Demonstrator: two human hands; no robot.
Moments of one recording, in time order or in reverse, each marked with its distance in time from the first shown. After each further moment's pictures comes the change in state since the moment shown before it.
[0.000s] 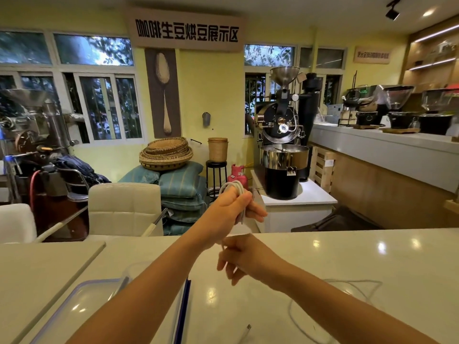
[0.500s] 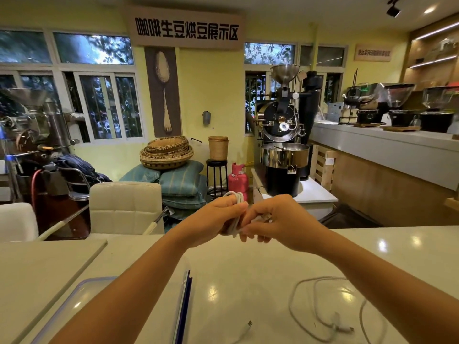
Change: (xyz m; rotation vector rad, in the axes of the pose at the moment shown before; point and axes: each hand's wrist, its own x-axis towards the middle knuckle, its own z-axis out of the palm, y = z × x) left_hand -0.010 -0.002 -0.019 0.078 -0.150 -0.162; right_hand -0.035 -0.048 -0.053 -0.514 0.135 -0.364
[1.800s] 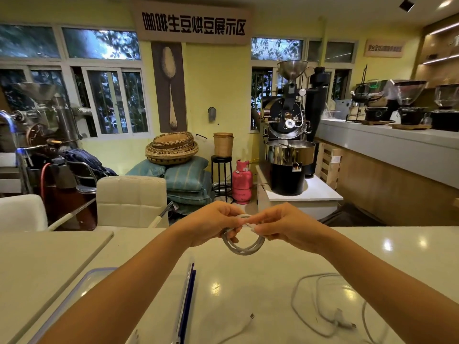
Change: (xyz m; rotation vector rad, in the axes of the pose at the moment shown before) left_hand 0.000 -0.016 -0.004 -0.028 -0.021 -0.156; right_hand 0.005 0.044 0.013 0.584 -0.139 0.330
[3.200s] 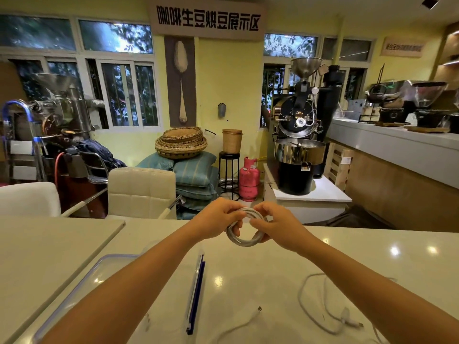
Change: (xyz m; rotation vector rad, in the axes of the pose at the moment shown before) left_hand -0.002 -0.021 -0.008 0.369 0.251 0.130; right_hand 0.025 0.013 0.034 -0.336 0.222 -0.116
